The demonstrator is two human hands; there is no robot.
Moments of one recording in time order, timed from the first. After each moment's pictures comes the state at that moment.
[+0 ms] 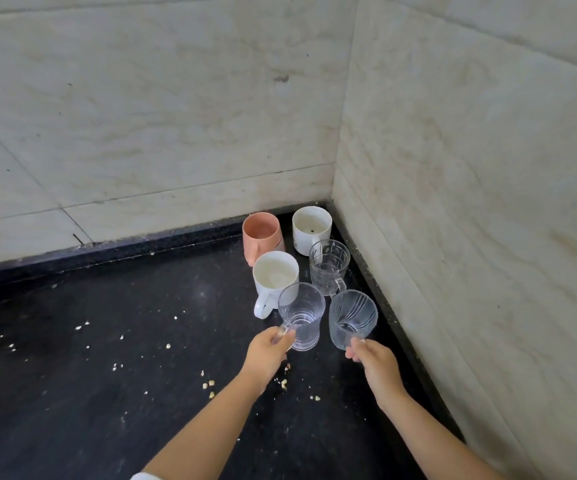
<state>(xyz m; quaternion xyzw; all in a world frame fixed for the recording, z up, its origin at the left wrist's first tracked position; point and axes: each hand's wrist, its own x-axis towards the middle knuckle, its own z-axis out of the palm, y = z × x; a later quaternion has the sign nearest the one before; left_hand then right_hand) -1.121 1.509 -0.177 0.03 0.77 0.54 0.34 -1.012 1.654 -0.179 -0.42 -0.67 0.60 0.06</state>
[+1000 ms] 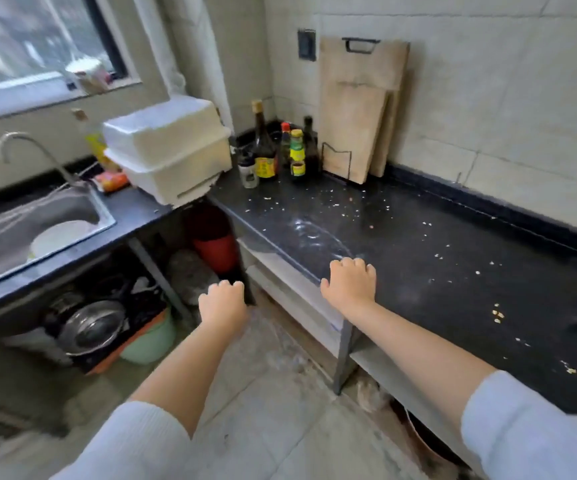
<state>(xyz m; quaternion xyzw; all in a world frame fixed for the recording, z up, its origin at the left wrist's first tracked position) -0.813 1.041 -0.087 -0.34 0.94 0.00 0.07 -0.929 1.202 -0.077 0.25 -0.96 0.09 -0.05</state>
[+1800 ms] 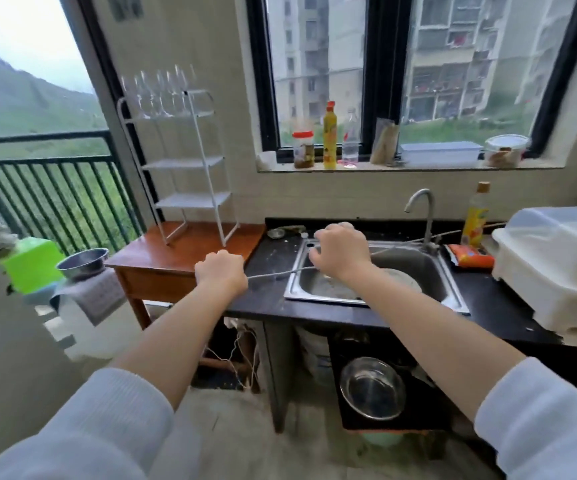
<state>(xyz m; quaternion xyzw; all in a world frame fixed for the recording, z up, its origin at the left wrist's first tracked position) -0.387 0.614 0.067 -0.72 0.69 -0.08 -0.01 -0.571 0.615 0.077 0.73 -0.66 0.17 0.06</state>
